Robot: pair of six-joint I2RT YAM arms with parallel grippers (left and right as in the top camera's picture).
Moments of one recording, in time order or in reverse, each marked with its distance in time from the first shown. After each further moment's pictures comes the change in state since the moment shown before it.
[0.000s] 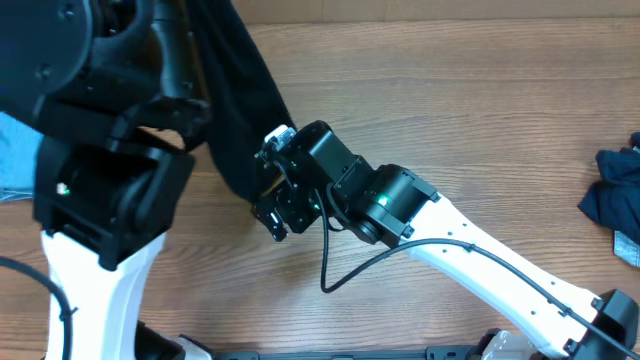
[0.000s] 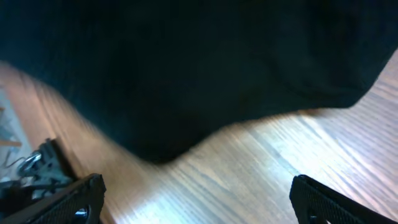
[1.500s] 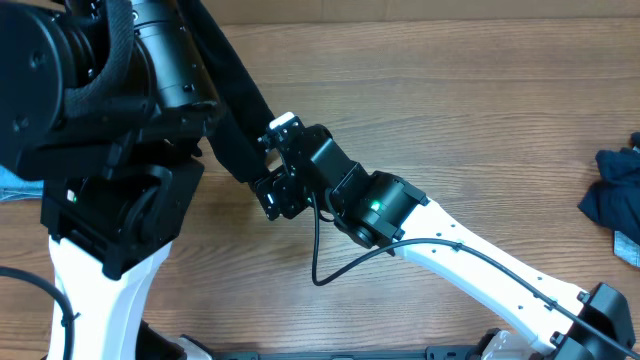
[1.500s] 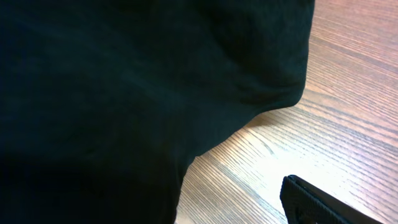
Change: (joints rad) left arm -0.049 0.000 0.015 0.162 -0.161 0.148; right arm 0.000 0.002 -0.118 0.260 0.142 0.074
